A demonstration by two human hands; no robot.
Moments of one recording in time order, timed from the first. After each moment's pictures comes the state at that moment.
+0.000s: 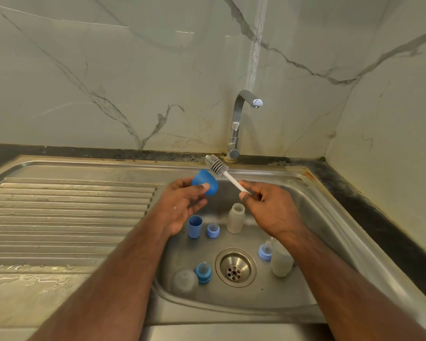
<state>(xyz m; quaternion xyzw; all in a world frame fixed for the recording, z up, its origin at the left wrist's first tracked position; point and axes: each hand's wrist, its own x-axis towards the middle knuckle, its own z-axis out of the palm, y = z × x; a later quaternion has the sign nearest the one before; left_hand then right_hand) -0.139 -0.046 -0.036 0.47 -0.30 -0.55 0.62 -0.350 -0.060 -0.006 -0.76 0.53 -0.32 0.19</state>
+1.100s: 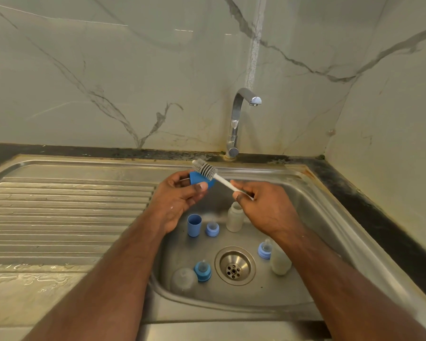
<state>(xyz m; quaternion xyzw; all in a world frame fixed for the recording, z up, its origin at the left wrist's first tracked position) -0.135 -0.044 -0.033 0.46 -0.33 -0.51 0.64 -0.342 -0.051 0.003 -0.79 0.52 -0.28 0.15</state>
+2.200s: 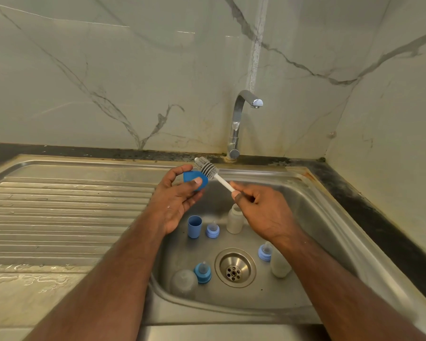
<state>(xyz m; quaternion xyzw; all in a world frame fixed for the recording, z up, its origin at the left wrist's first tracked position) -0.131 -0.044 -0.034 0.41 -0.30 -0.53 0.68 -0.340 -0.050 -0.006 -0.77 0.51 -0.32 0.21</state>
